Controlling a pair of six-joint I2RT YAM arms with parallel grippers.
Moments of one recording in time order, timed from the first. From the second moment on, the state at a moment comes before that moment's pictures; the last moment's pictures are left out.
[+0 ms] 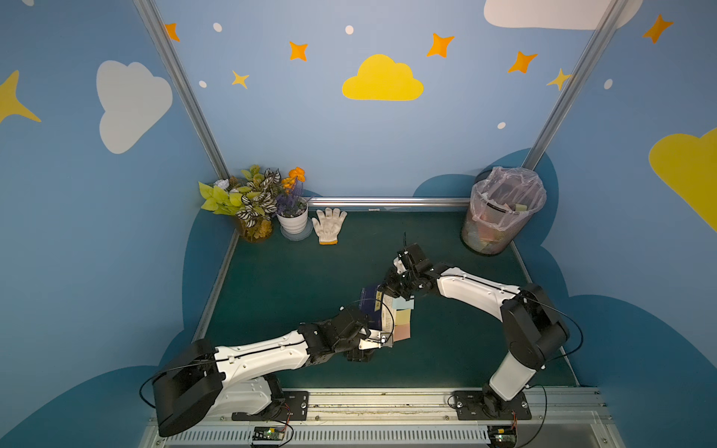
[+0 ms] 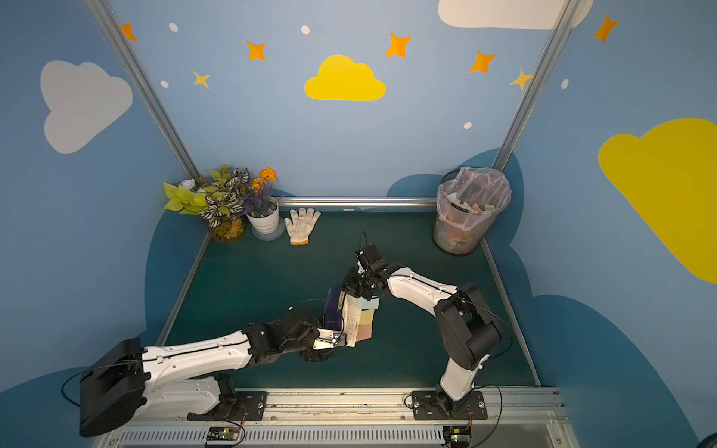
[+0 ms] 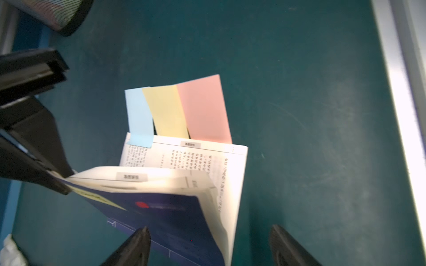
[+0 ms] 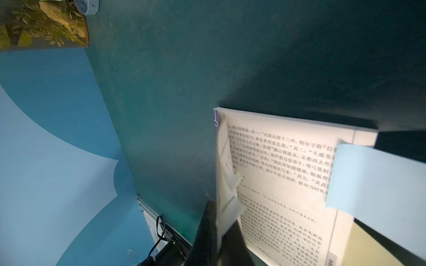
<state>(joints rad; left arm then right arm) -1.01 1.24 0.56 -0.10 -0.01 0.67 0.68 1.72 1.11 -0.33 -0.39 1.05</state>
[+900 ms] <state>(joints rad) -1.01 1.29 0.53 0.06 -0.25 0.62 0.67 1.72 1.11 -0.31 -0.36 1.08</state>
